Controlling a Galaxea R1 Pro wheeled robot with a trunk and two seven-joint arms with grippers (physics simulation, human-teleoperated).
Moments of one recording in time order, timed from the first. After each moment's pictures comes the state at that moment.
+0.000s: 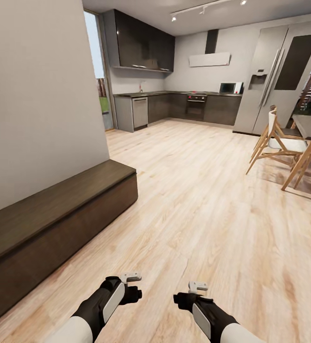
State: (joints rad) left arm -0.56 -0.14 -0.24 -0.56 0.39 0.63 0.21; right arm -0.59 0.14 0.06 -0.25 -0.17 0.16 -0.05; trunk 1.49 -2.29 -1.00
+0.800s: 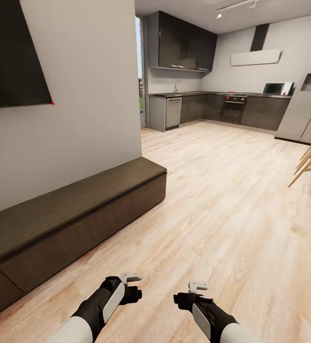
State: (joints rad) left arm -0.56 -0.14 -0.24 -0.57 0.39 0.63 0.21; right arm -0.59 0.14 0.07 -0.25 -0.16 0.16 -0.06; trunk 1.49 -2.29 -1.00
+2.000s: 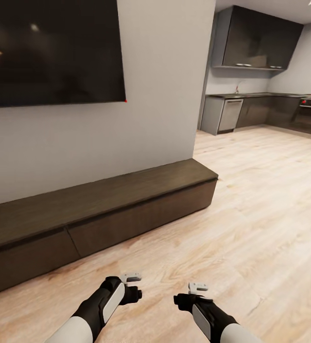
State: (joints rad) left arm -0.56 -0.14 -0.24 -0.57 0.39 0.63 0.21; right arm -0.59 0.14 0.07 -0.24 -0.16 0.16 -0.06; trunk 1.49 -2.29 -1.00
